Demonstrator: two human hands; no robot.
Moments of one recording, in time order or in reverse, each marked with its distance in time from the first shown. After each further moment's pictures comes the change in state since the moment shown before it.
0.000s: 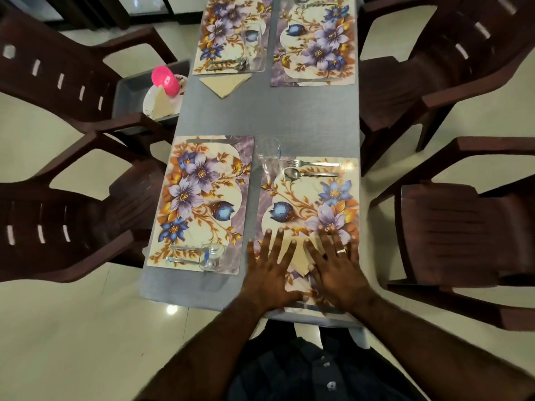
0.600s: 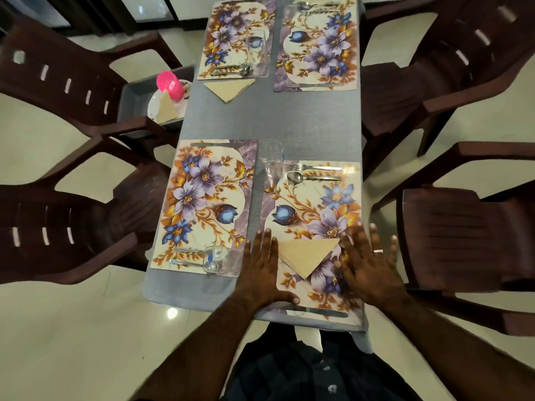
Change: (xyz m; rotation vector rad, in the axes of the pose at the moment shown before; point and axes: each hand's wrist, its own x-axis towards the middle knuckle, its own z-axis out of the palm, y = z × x) left_hand -0.002 -0.022 -0.010 -0.029 -0.128 -0.084; right_hand -0.019 0.056 -0.009 -0.061 0.034 0.165
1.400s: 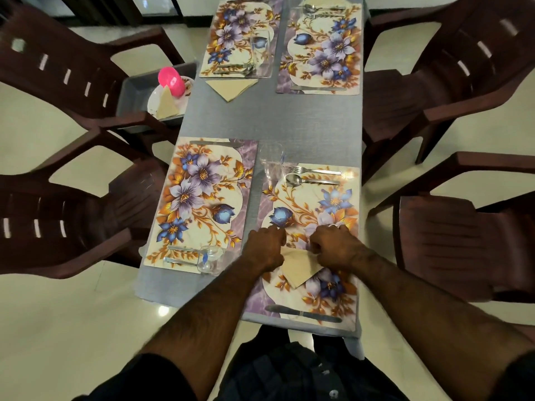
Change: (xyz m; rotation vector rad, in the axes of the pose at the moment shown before) left_hand 0.068 0.012 -0.059 -0.155 -0.104 -0.123; right_hand 0.095 -0.045 -0.067 0.119 -0.395 -0.215
